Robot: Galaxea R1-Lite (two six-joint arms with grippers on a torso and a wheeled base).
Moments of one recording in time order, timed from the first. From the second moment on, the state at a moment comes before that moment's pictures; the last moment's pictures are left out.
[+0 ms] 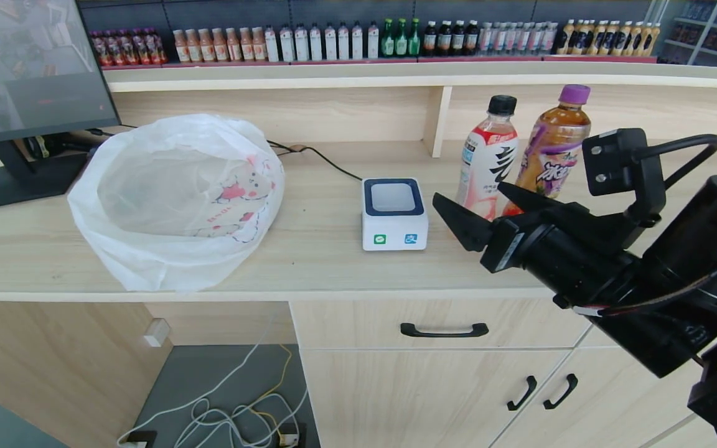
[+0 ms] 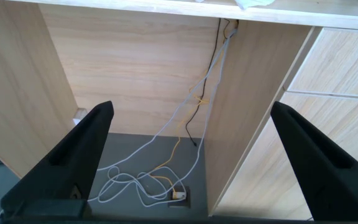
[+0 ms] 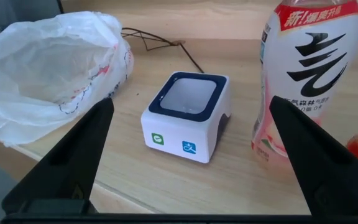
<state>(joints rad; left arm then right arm) 0.00 0.00 0.00 0.00 0.00 0.00 0.68 1.62 -0.65 -1.17 -0.20 0.03</state>
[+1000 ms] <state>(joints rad) 0.00 0.00 0.00 0.00 0.00 0.00 0.62 1.72 -0.63 -1.38 -0.21 0.01</state>
